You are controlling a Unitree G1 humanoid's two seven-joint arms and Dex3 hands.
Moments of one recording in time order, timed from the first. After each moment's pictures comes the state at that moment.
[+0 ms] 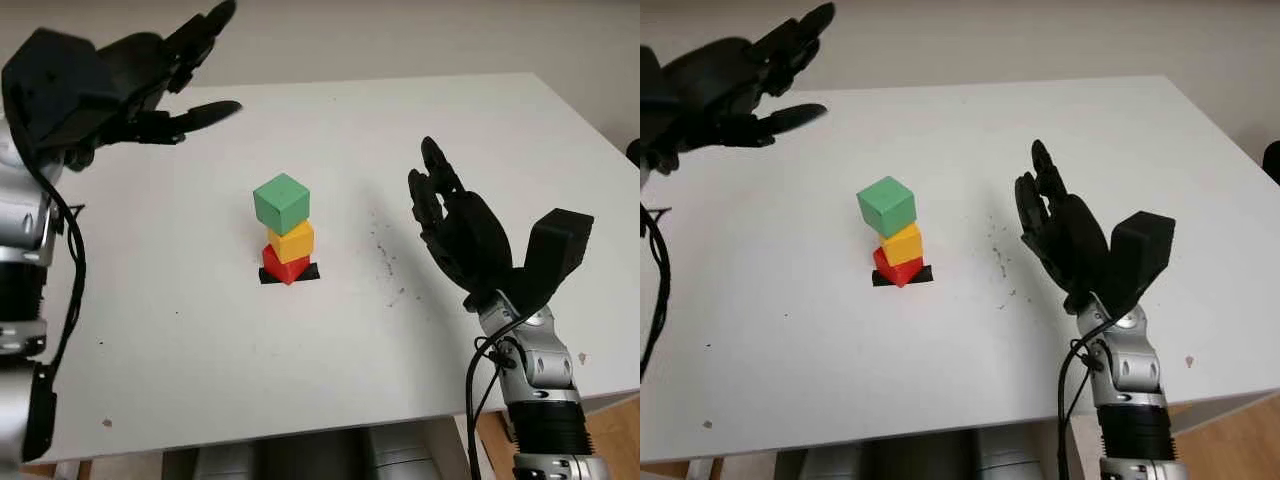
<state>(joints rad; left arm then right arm) -0.71 0.59 0.13 0.19 -0.01 0.11 -0.51 -0.35 -0.18 -0.14 0.12 0.26 0.17 0.31</state>
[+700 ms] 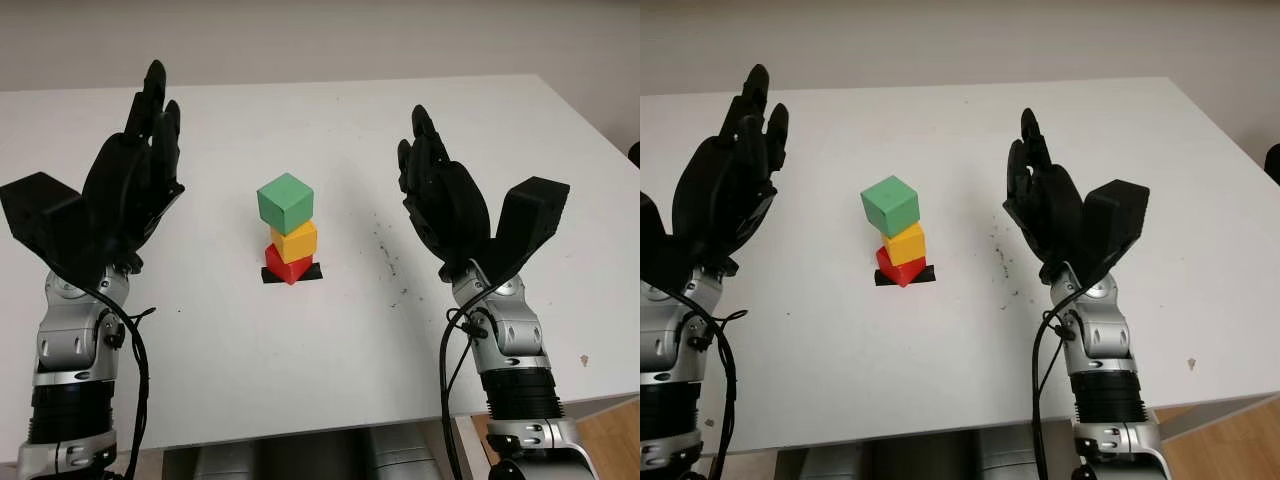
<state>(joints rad) -0.34 0.30 0.24 0.00 -0.20 0.08 -0.24 -0.47 -0.12 -0.11 0.19 0.21 0.14 0.20</state>
